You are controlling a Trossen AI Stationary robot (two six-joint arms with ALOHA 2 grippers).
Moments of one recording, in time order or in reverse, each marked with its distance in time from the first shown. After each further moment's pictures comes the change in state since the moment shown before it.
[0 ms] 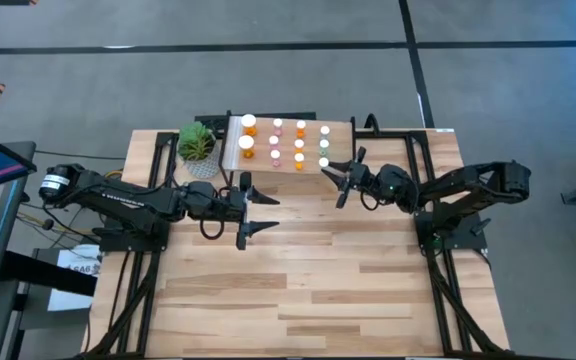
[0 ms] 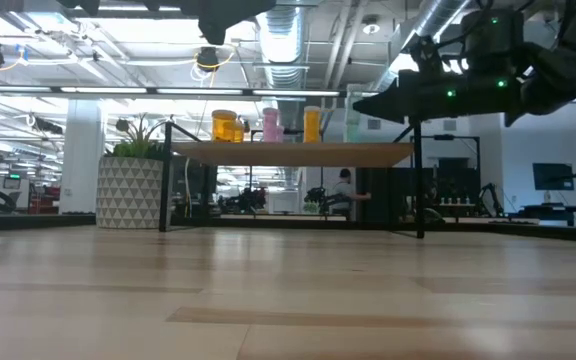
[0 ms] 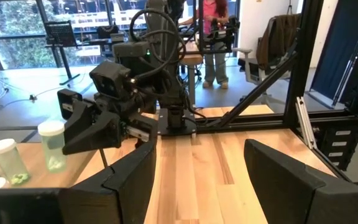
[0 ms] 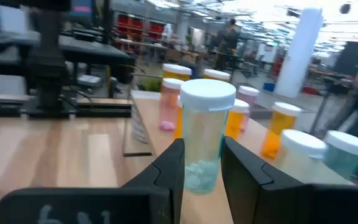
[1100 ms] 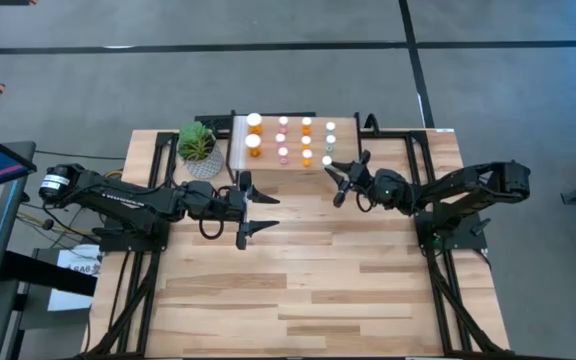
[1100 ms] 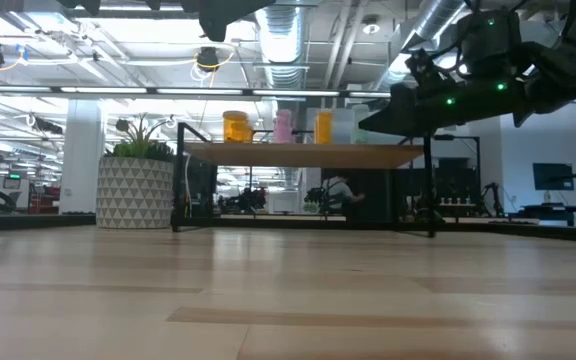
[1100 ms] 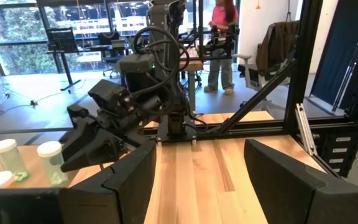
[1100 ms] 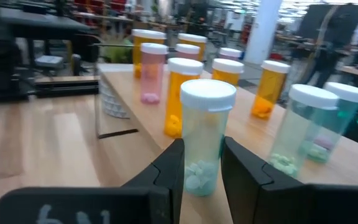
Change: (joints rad) left arm 0.000 0.000 0.000 0.026 0.000 0.003; right arm 0.046 0.001 -0.002 -0.105 0.214 0.082
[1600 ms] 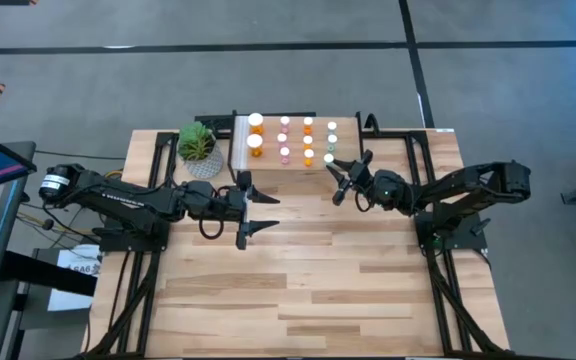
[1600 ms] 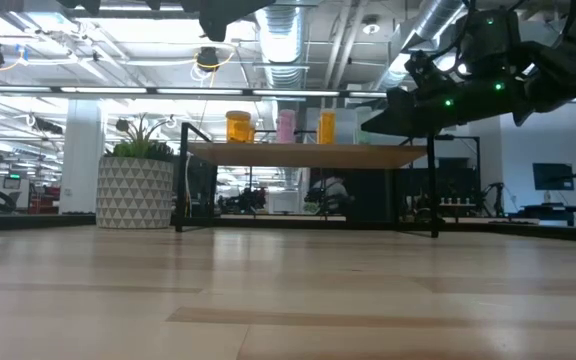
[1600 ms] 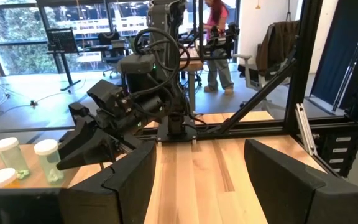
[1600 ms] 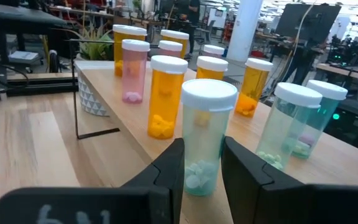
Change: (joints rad) left arm 0.000 0.000 0.000 0.001 0.000 0.001; right arm 0.001 -0.002 0.003 -0.040 0.077 -0.009
